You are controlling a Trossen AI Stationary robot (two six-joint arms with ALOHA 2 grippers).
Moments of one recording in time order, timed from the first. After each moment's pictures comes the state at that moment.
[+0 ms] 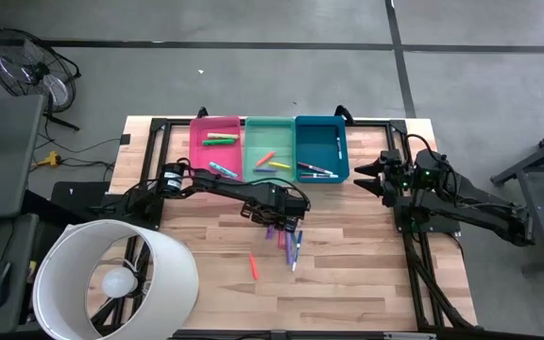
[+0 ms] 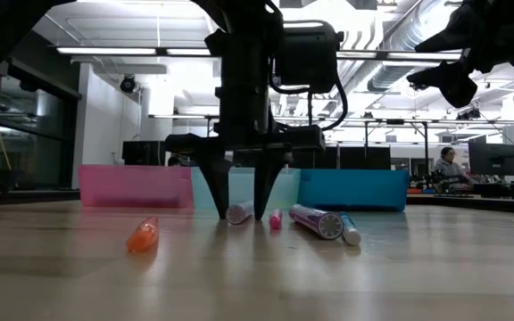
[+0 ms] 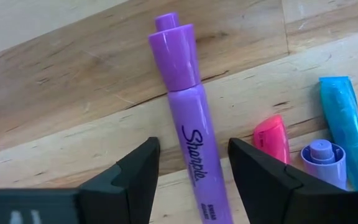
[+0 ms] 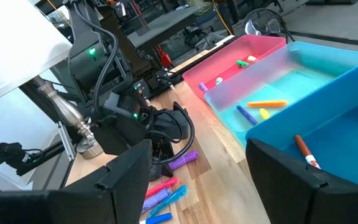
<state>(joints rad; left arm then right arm) -0.08 2.25 1.73 -0.97 0.06 -1.31 -0.42 0.26 0.34 -0.27 -0.29 0.44</state>
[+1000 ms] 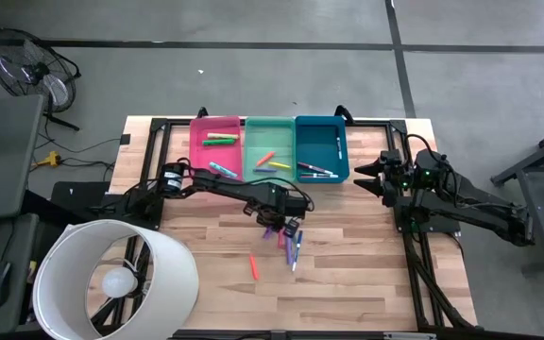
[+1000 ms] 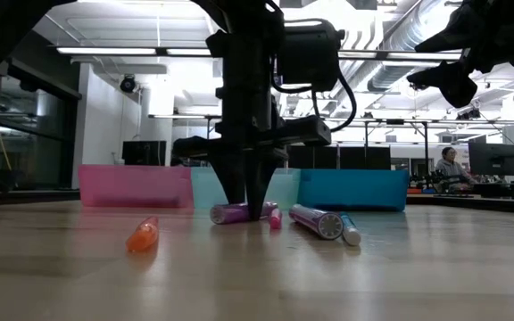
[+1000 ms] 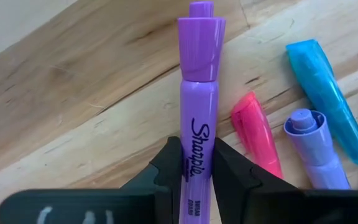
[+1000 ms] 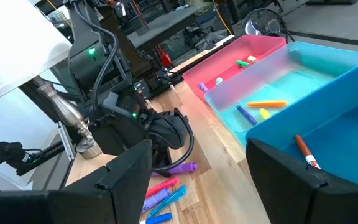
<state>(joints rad) -0.08 2.25 1.73 -0.96 0.09 -1.13 -0.42 0.26 0.34 -0.27 -0.29 0.44</state>
